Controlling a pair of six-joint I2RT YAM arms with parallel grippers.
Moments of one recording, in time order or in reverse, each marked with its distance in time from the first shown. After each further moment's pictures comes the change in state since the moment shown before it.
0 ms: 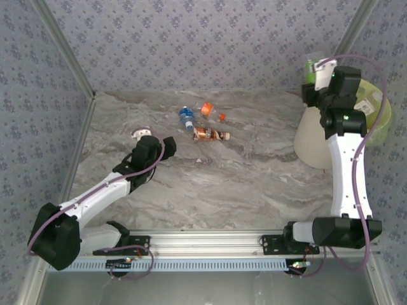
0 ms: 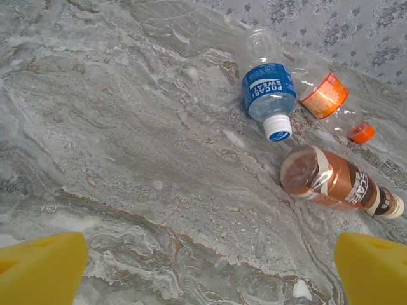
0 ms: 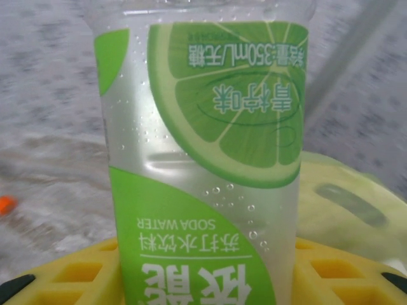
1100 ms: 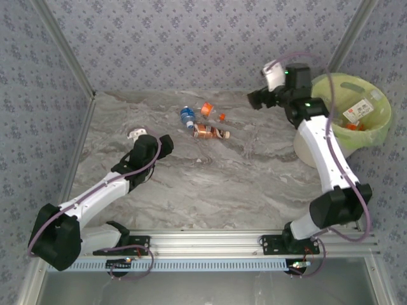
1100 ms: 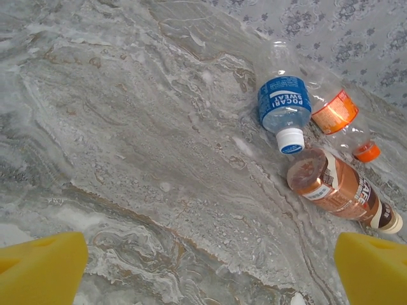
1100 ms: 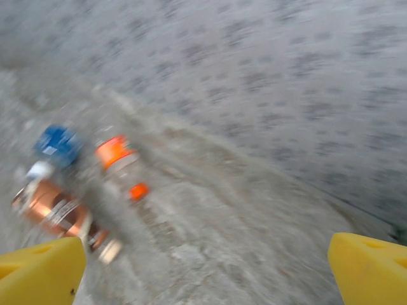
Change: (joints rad) left arm 0.037 -0.002 0.000 -0.010 -0.001 -0.087; right arm 0.312 0.194 -0.010 0.066 -0.217 -0.101
